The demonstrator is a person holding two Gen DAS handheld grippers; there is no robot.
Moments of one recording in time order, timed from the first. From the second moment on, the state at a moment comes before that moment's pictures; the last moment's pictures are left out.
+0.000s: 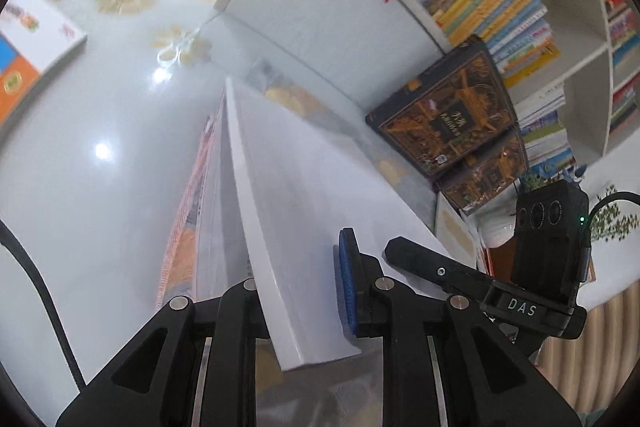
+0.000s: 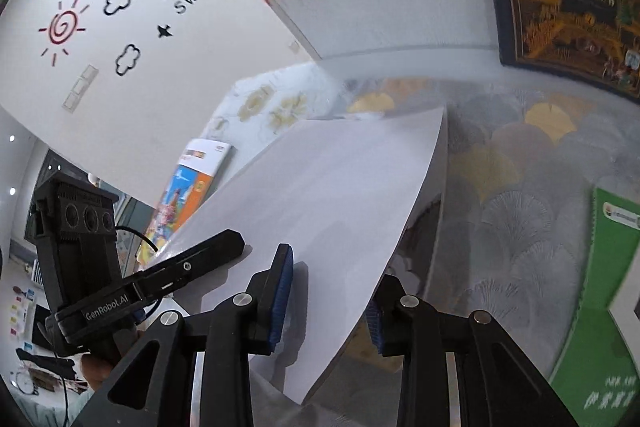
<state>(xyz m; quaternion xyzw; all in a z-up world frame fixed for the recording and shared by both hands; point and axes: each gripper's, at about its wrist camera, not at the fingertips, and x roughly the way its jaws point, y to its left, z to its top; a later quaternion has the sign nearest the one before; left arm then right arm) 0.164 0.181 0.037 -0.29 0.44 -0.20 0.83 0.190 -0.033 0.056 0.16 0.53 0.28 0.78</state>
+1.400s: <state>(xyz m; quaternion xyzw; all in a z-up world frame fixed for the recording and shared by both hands) 0.103 0.202 0.049 -0.25 0.47 -0.12 0.84 0.136 -0.046 0.034 0.18 0.59 0.21 0.76</state>
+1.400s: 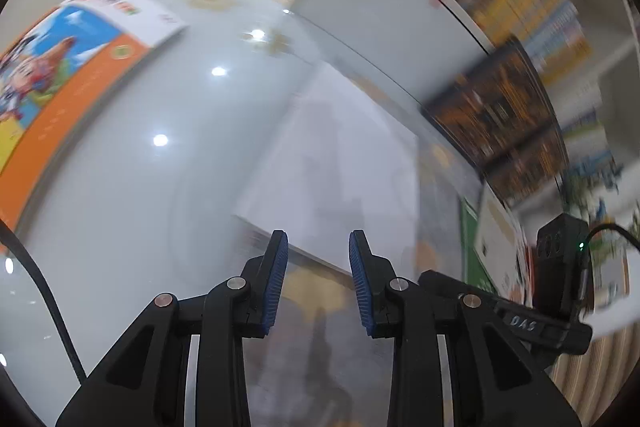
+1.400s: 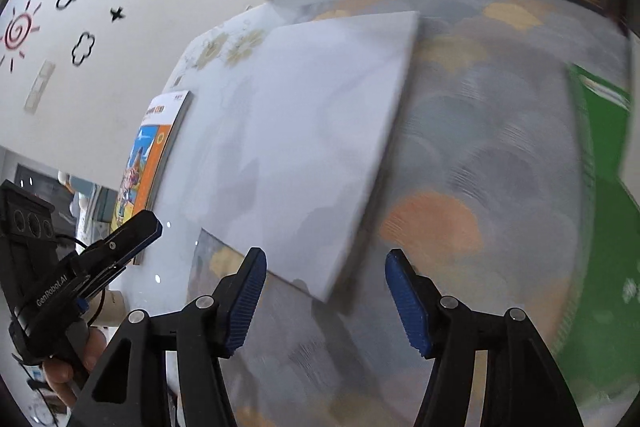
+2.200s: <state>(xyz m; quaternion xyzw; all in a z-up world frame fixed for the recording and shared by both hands) 0.225 -0.134 0.036 -0.01 0.54 -0.28 0.79 0.088 -0.354 0.025 0.34 0.49 -0.04 0.80</state>
